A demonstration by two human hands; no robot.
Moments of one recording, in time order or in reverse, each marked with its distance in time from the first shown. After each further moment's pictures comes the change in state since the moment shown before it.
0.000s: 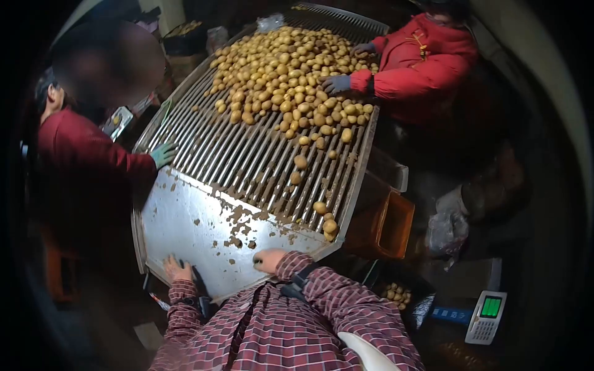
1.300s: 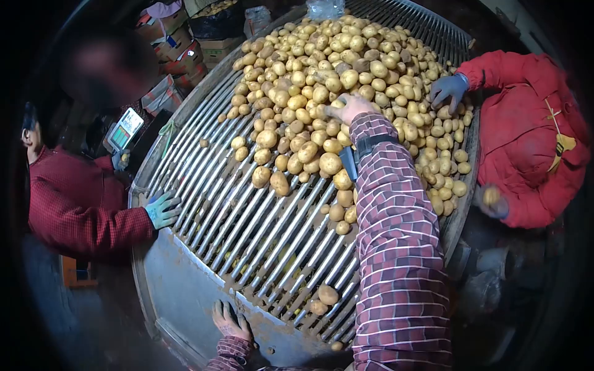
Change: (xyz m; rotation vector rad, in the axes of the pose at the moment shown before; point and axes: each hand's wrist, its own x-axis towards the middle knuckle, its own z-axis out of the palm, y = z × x) left_hand 0.004 0.213 0.032 -0.143 -0.044 0.310; right_hand 0.269 0.148 -0.583 -0.243 0.668 0.336
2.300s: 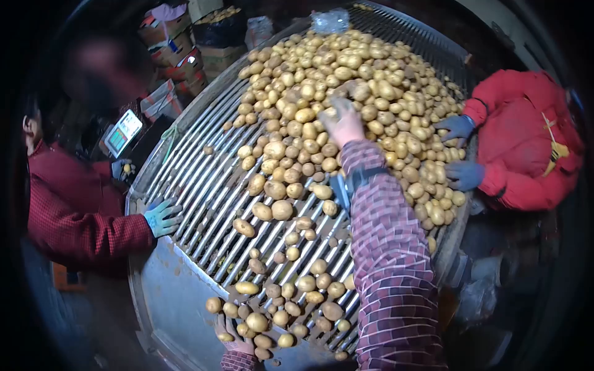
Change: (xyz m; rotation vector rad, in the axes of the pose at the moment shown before) left_hand 0.006 -0.005 -0.001 -0.142 0.047 0.017; right_hand 0.005 -0.025 0.059 0.338 0.574 -0.318
